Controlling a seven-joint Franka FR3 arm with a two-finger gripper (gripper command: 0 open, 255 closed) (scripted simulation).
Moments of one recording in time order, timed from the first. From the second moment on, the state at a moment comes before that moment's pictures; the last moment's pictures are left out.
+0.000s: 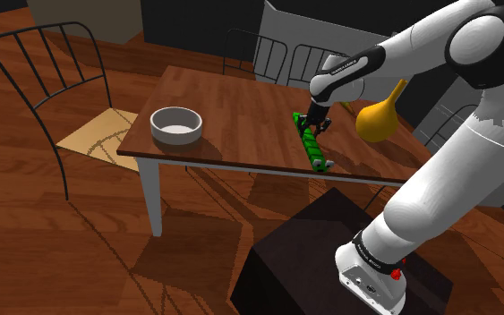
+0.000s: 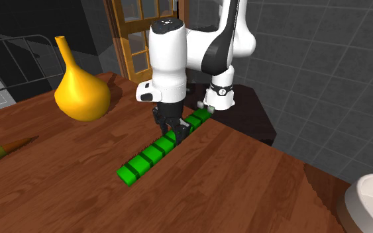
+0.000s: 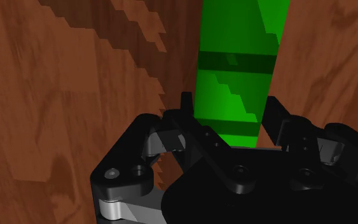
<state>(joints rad) -0.15 0.04 -0.29 -2.34 -0.03 2.37 0.22</state>
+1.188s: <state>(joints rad) -0.15 -0.07 -0.28 -2.27 -0.07 2.19 0.24</state>
